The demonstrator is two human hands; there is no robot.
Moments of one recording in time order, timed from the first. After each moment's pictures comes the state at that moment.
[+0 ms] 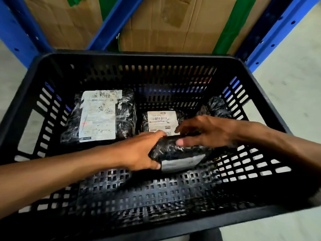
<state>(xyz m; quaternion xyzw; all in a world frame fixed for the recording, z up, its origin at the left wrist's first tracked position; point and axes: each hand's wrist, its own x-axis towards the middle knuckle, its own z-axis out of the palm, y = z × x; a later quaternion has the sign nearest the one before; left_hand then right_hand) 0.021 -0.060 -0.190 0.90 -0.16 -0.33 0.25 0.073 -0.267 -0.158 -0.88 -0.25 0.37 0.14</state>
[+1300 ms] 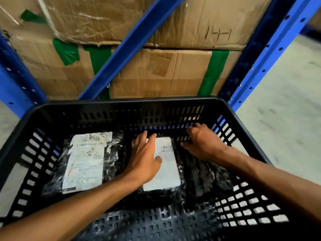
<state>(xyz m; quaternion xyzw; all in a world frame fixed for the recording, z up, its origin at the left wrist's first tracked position) 0.087 -0.102 -0.211 0.93 0.01 -0.11 0.35 0.136 -0.278 -0.178 -0.99 -0.09 0.08 0.03</state>
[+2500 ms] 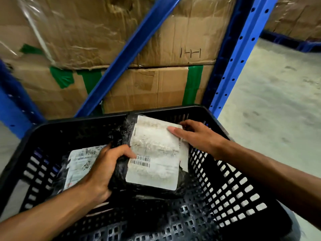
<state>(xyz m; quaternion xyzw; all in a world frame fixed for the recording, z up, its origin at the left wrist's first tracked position) 0.056 -0.057 -0.146 0.61 0.14 -0.13 0.77 0.104 -0.285 -0.114 -0.89 -0.01 0.14 0.44</state>
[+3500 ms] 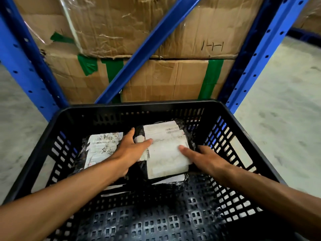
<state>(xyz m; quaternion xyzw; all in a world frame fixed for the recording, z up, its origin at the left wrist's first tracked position) 0.075 -0.057 -0.175 0.78 0.20 -0.10 0.58 0.063 -0.272 -0.164 -0.81 0.07 0.23 0.54</state>
